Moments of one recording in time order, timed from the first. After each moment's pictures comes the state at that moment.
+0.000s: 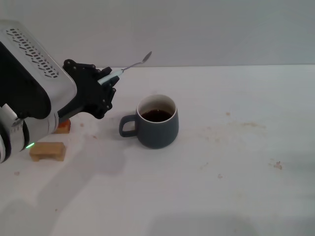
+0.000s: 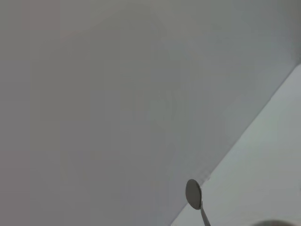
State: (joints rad) left arm 0.03 -1.85 -1.13 -1.88 2.68 -0.43 0.55; right arm 0.23 2.08 0.65 0.11 -1.95 -1.39 0.10
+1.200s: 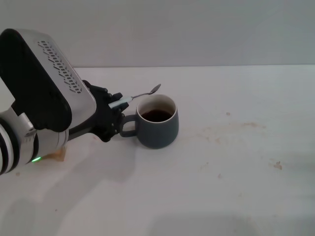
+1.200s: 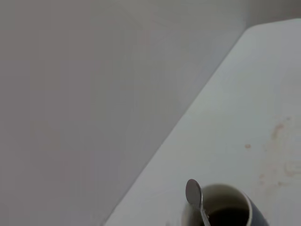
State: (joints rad) left arm 0.07 -2.05 -1.30 -1.96 2.57 -0.81 0.89; right arm 0.23 2.08 0.65 0.11 -1.95 -1.37 0.10
